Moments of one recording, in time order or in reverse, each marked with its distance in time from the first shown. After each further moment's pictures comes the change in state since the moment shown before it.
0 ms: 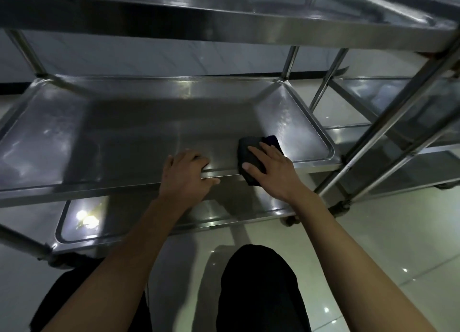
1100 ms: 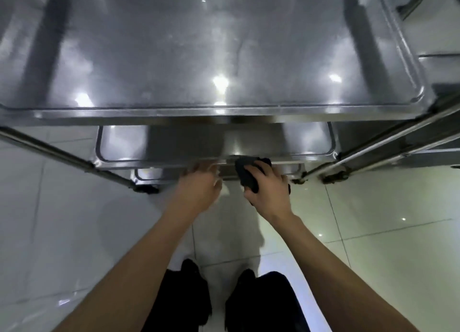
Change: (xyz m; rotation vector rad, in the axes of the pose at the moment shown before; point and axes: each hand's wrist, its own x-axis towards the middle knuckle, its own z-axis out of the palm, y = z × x) left_hand -0.061 0.049 -0.191 0.125 -0.490 -0.190; right_hand -0.089 -0.137 -0.127 0.029 -0.235 0.054
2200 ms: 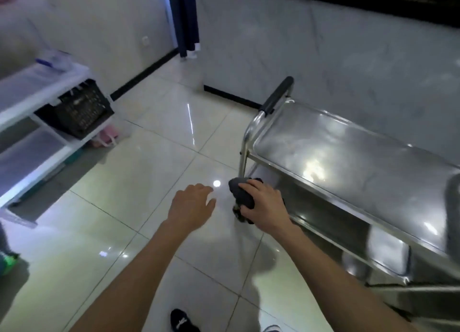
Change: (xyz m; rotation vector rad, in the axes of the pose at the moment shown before) left_hand -0.396 -0.197 -0.244 -0.193 0.302 -0.587; right_hand -0.161 -0.404 -0.162 -0.132 -0.157 -0.795
